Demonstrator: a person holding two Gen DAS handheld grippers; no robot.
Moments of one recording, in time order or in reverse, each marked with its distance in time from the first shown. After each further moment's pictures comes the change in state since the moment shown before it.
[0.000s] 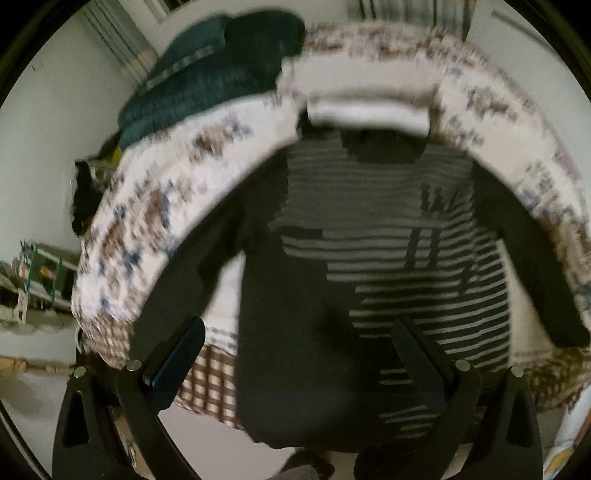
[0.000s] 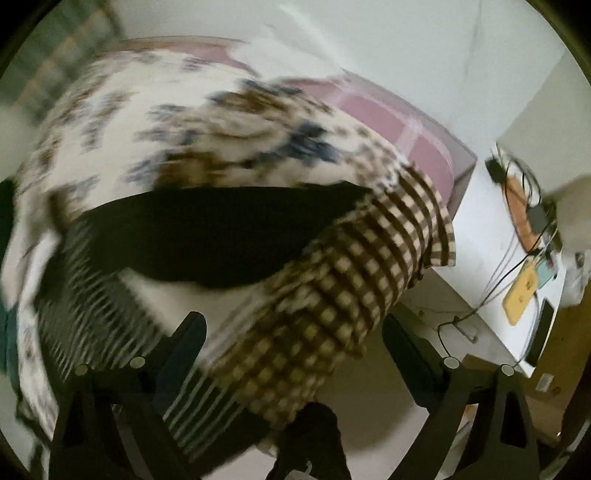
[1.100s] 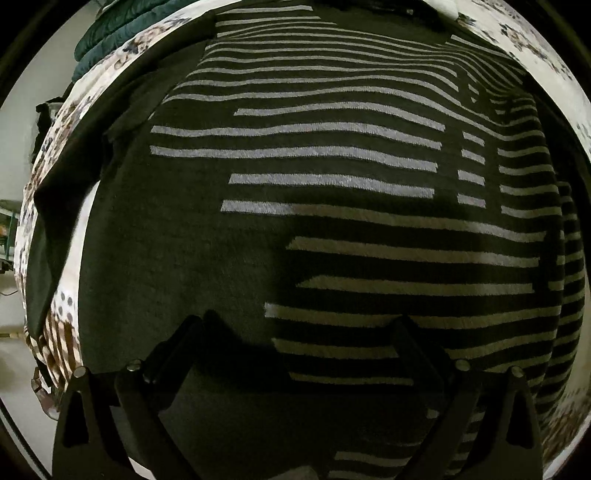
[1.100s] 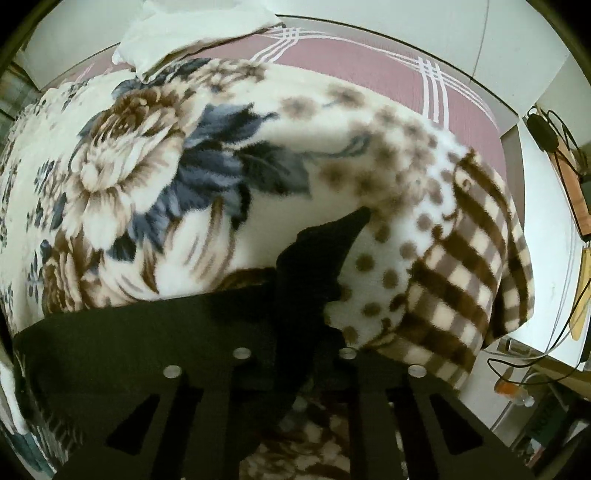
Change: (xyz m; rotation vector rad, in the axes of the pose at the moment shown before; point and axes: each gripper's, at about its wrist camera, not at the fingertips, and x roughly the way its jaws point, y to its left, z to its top) left arm 0.168 -0.059 -0.013 -0.066 0.193 -0.104; right arm 0.178 0.009 0.103 0.209 0.024 -0.038
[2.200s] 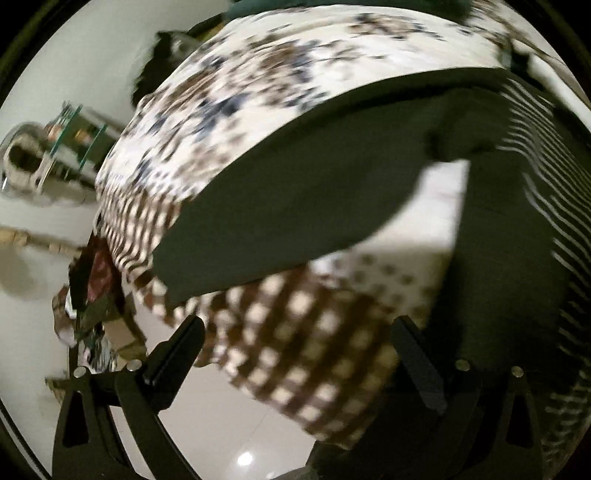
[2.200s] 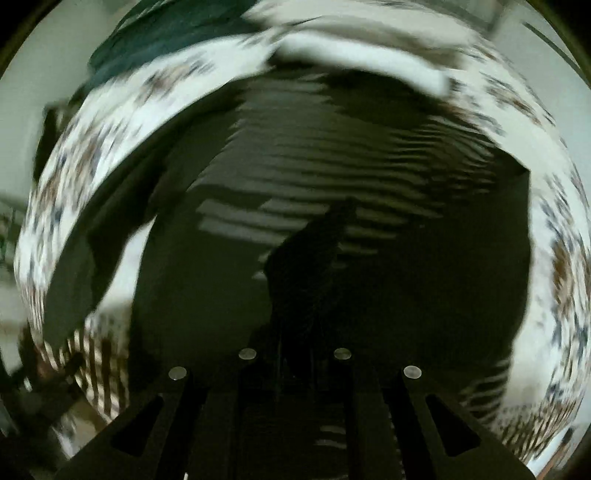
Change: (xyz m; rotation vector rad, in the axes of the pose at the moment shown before) left arm -0.018 0.323 -0.036 -0.359 0.000 0.208; right arm -0.139 0.345 -0.568 -1.407 -0.016 0.238
